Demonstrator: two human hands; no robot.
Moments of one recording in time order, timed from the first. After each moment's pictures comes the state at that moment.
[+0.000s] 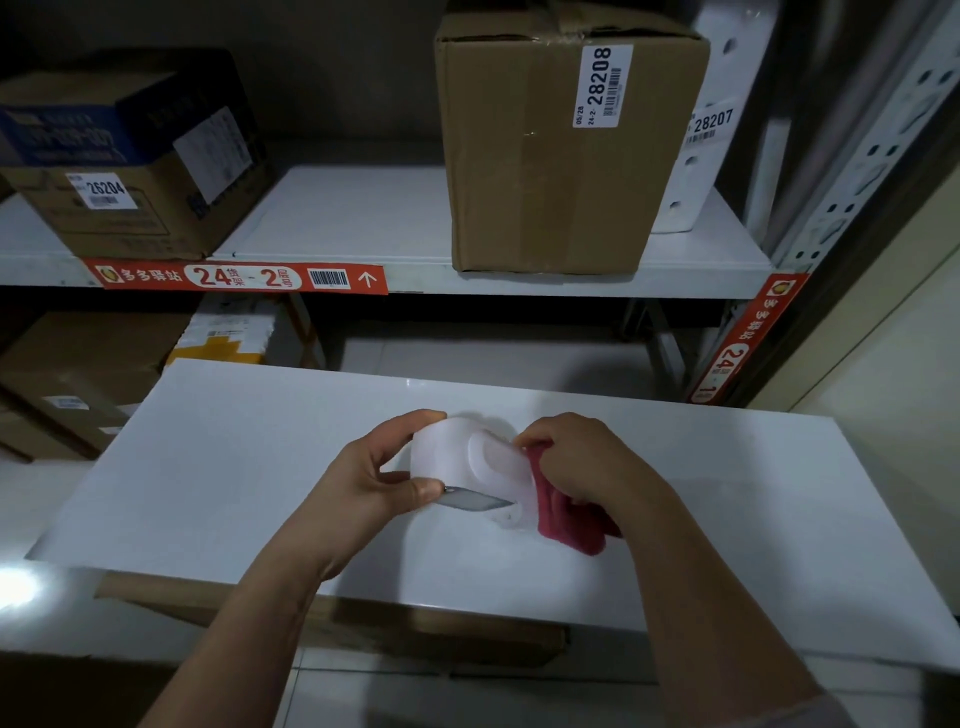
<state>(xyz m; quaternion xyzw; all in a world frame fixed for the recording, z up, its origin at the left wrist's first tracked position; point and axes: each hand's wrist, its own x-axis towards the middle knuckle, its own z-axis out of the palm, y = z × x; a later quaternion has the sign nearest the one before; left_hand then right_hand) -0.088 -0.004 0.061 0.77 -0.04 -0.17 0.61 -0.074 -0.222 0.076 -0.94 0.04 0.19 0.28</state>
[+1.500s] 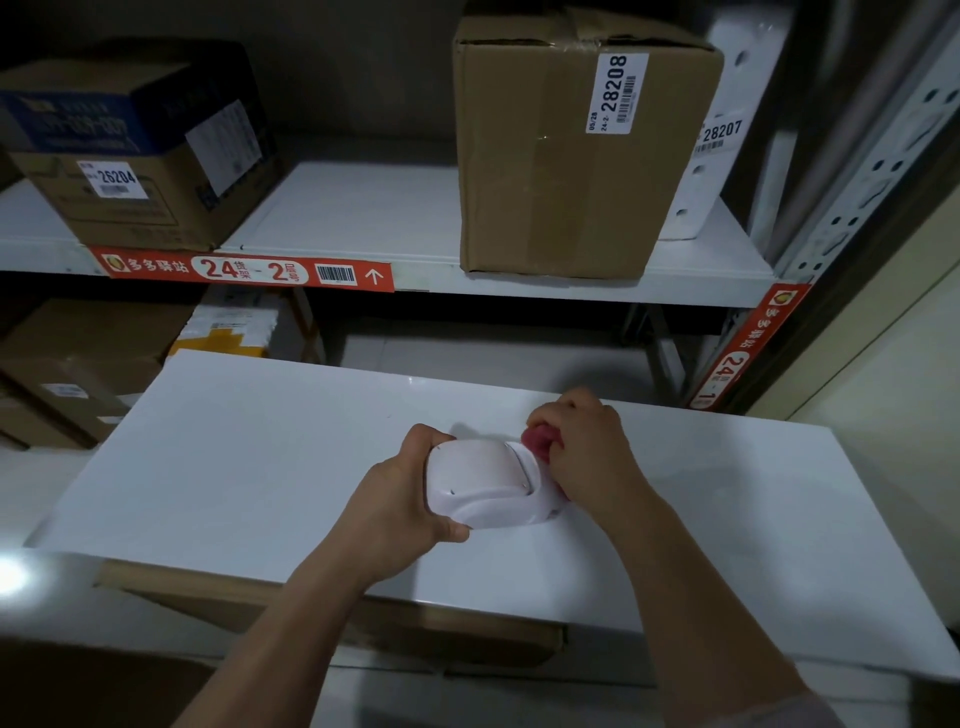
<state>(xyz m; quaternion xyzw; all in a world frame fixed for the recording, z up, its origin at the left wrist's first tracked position) -0.089 -0.020 0.036 0.91 -0.11 -0.13 0.39 -0.071 -0.224 0.048 -0.96 0.00 -0.01 0.28</state>
